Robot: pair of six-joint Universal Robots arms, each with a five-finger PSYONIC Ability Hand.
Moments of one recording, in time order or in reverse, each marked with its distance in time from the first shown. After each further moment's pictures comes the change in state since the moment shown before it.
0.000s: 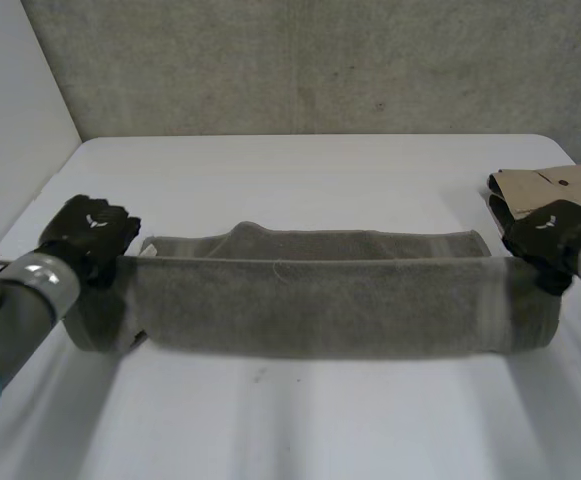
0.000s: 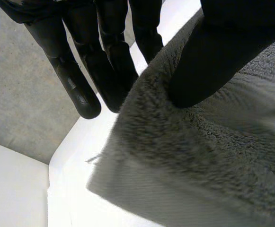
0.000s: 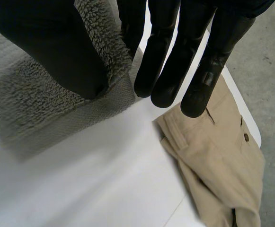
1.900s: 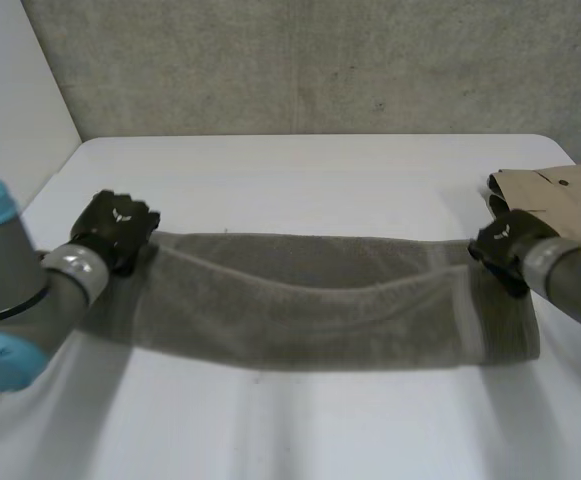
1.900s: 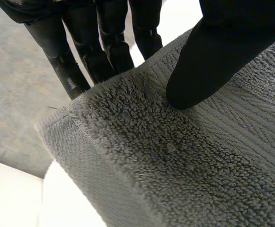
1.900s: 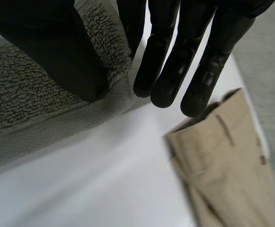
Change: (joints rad) left arm -0.030 -0.159 0.101 0.086 0.002 0.003; right arm 0.116 0.120 -0.051 -0.068 0.101 -0.031; left_hand 0.000 0.001 0.000 0.000 0.000; right_hand 0.007 0.002 0.004 0.004 0.001
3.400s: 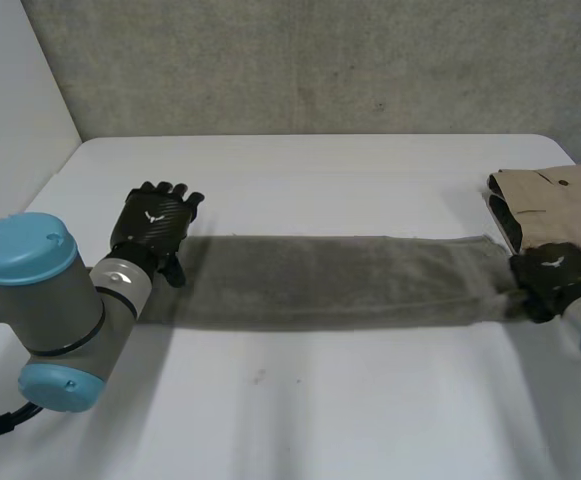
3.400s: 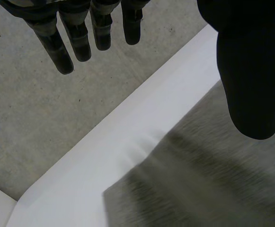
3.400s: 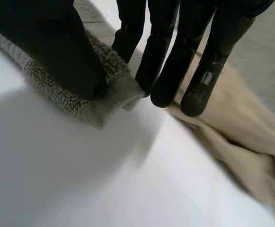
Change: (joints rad) left arm -0.146 -0.038 -0.057 0.228 -0.103 -0.265; right arm -0.250 -0.084 0.463 -0.569 -0.143 0.290; left_hand -0.962 -0.996 -0.985 -1.000 -0.930; right_hand -0.018 0.008 -0.003 -0.002 -0.012
